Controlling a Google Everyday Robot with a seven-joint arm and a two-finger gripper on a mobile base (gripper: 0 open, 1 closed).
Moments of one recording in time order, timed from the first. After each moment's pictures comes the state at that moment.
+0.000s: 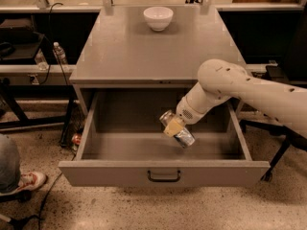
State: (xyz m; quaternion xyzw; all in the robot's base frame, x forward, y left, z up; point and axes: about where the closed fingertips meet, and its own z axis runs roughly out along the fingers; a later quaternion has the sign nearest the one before) arm 0.580 -0.072 0.671 -0.47 0.85 0.17 0.16
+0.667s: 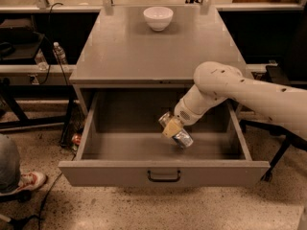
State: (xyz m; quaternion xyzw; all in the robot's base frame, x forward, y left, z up) arm 0.585 -0.071 0.658 -0.46 0.86 0.17 0.15
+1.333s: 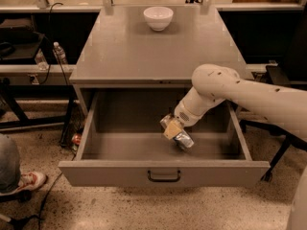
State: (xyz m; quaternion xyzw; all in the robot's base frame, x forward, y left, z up) arm 0.589 -0.076 0.643 -0.44 0.87 0.16 0.13
